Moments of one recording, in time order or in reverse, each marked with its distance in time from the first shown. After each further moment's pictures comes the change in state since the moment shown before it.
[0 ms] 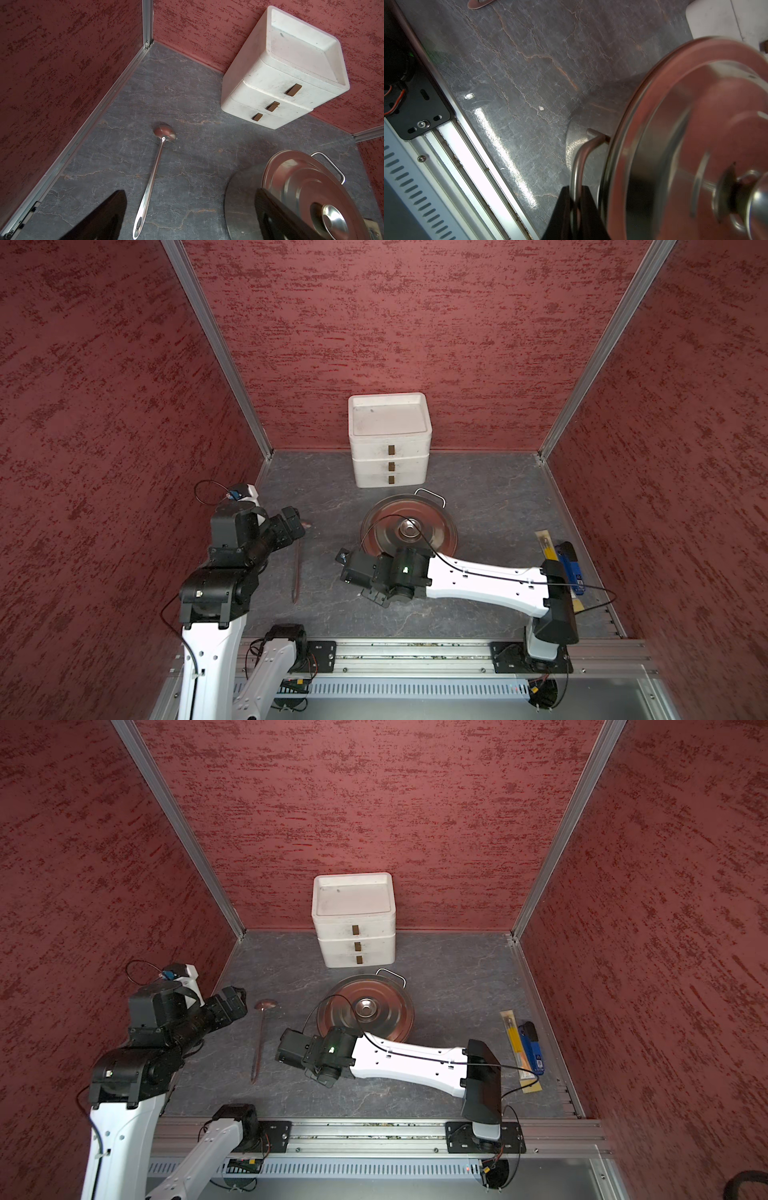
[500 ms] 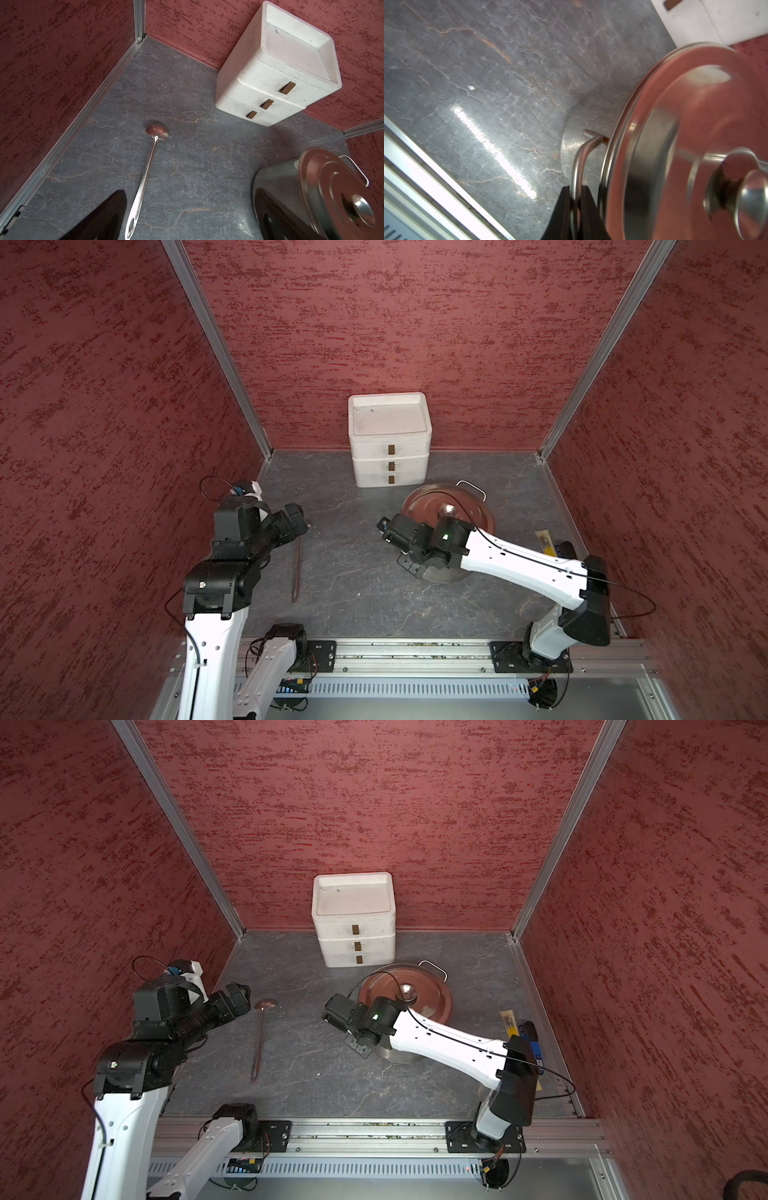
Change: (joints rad) left arm 0.000 0.024 0.000 0.017 0.040 -0.003; right arm -0.172 -0.159 -0.160 -0.010 -0.005 -0.042
